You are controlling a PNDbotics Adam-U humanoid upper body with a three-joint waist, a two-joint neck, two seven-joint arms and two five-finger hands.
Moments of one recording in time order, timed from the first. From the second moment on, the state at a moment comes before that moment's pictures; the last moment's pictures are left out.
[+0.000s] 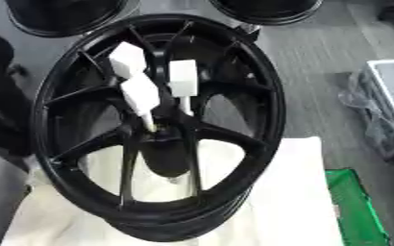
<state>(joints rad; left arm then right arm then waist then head) -0.16 0.43 0.24 -1.86 0.19 0.16 0.28 0.22 -0.44 -0.38 -1.71 0.37 0.30 -0.21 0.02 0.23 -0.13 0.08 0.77</state>
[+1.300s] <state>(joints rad) -0.16 0.43 0.24 -1.86 0.19 0.16 0.28 0.19 -0.43 -0.36 -1.78 0.10 0.26 -0.40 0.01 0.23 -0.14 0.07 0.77</state>
